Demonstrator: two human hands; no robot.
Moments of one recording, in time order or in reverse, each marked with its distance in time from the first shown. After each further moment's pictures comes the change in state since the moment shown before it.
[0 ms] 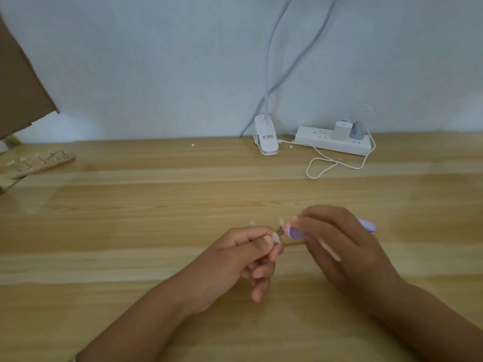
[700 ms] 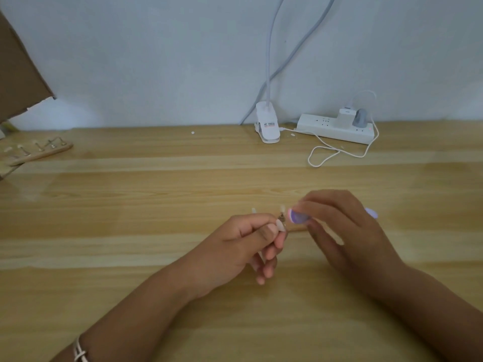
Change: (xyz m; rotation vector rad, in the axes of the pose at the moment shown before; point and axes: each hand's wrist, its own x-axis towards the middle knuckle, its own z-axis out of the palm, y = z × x) left_hand 0.000 0.001 0.004 0.088 0.050 0.002; right_hand 0.000 0.001 -0.002 0.012 -0.042 0.045
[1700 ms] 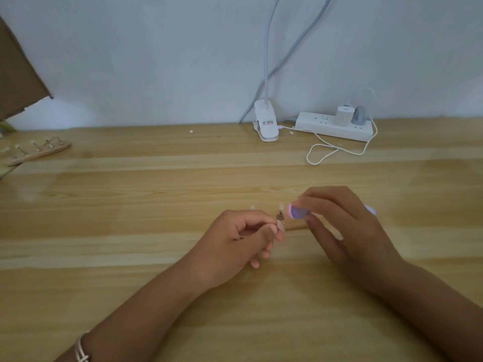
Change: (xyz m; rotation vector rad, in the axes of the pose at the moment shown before) left_hand 0.003 -0.011 -0.003 0.209 0.189 0.087; right_hand 0.000 0.003 0.001 -0.035 0.006 0.031
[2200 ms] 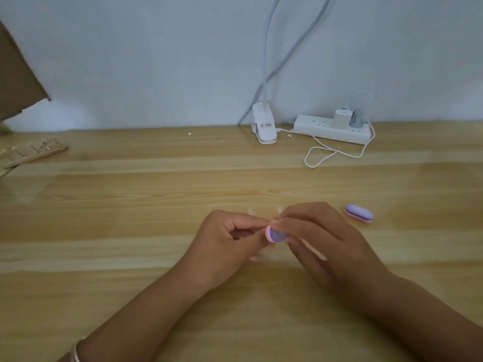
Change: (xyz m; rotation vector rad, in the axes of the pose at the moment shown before) left_hand 0.000 -0.001 0.000 -0.029 0.124 0.046; right_hand 0.001 -0.017 0.008 0.066 -0.042 -0.075
